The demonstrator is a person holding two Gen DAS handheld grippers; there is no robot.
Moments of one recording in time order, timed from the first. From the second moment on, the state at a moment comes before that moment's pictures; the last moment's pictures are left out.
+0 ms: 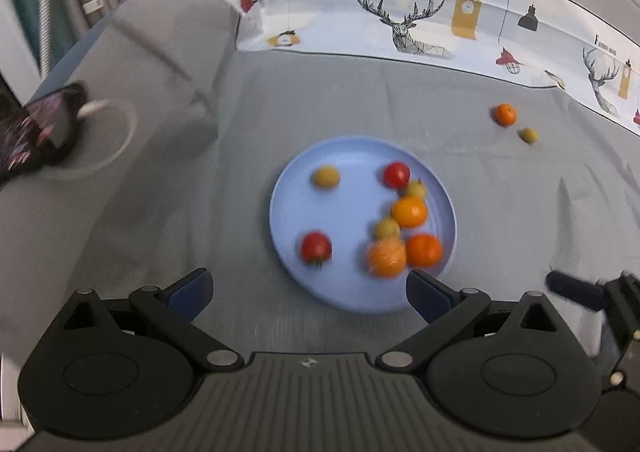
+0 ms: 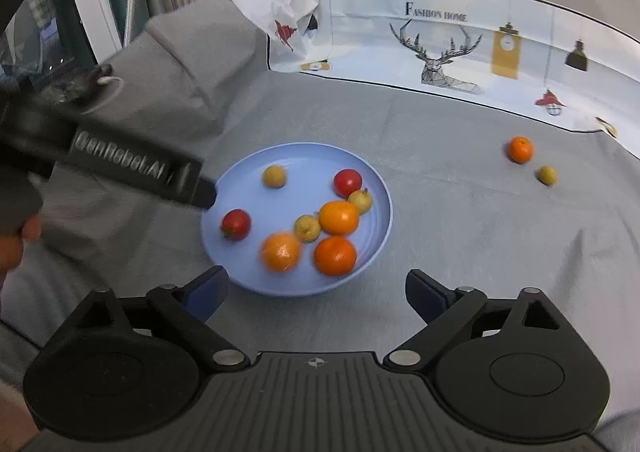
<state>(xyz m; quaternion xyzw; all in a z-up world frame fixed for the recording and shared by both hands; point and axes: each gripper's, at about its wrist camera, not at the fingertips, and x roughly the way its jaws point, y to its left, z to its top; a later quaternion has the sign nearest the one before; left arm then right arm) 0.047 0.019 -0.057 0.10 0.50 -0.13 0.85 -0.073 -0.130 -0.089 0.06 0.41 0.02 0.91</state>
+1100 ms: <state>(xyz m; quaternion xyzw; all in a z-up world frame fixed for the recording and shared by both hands) -0.091 0.037 -0.005 0.10 0.42 -0.11 0.89 -0.202 -0.110 -0.025 0.02 0.31 -0.02 0.95</state>
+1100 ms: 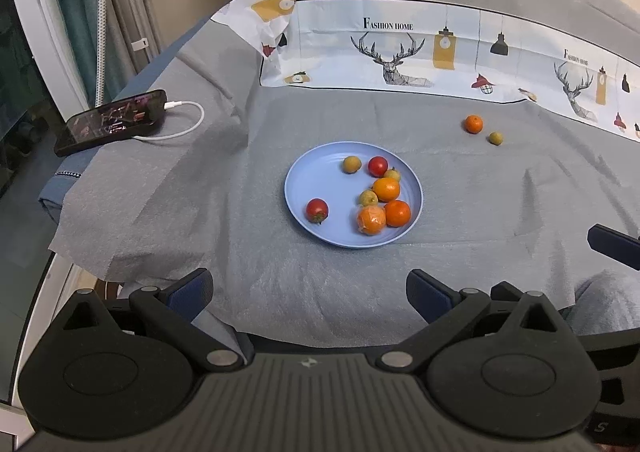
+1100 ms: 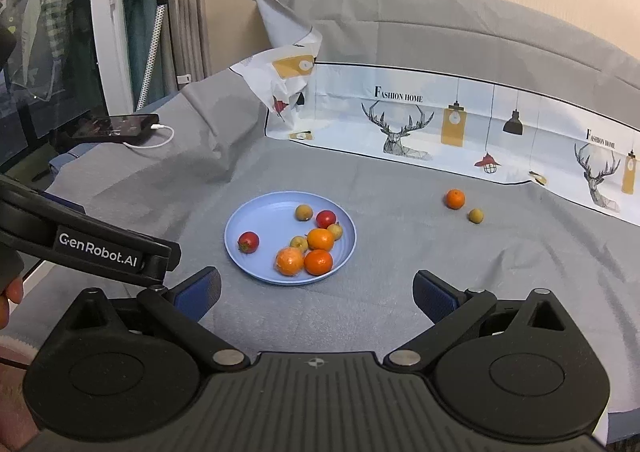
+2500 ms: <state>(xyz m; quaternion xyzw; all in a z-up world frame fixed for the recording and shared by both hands) -0.083 0.039 -0.014 0.11 0.44 -0.11 0.89 -0.197 -0.111 -0.033 0.02 0.33 -0.02 0.94</state>
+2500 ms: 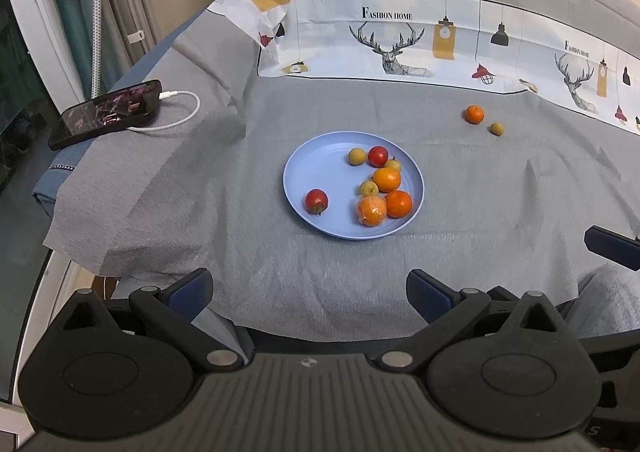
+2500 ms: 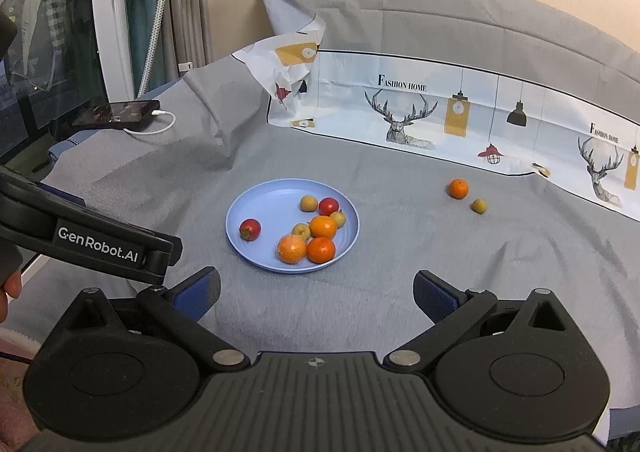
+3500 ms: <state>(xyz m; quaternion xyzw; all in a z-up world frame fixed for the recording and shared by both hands) -0.061 0.018 -0.035 0.15 0.45 -0.10 0.87 -0.177 -0.128 -0.060 0.06 0.36 -0.01 0.93</state>
